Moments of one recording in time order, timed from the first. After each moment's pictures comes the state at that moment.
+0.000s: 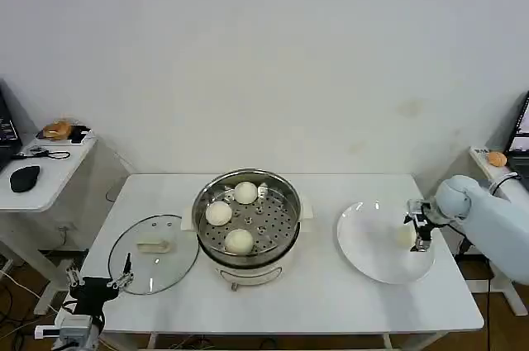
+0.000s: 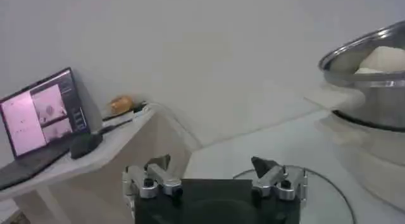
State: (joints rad) left arm 1.69 -1.25 -0.78 -2.09 -0.02 0.18 -0.08; right arm -0.13 0.70 -0.63 1.01 -0.23 -0.15 -1.02
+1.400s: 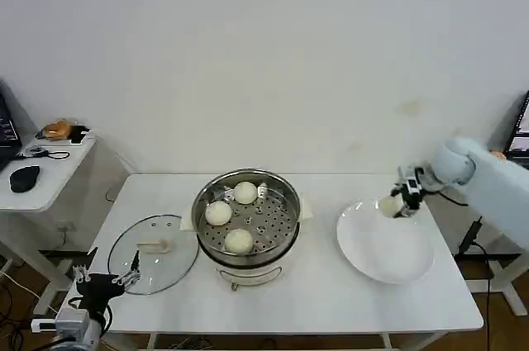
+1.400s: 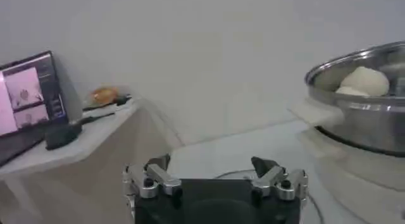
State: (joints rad) left arm 1.69 -1.21 -0.77 -2.14 -0.17 0.23 -0.07; right arm 0.23 0.64 -0.88 1.29 0.00 -0.29 -1.07
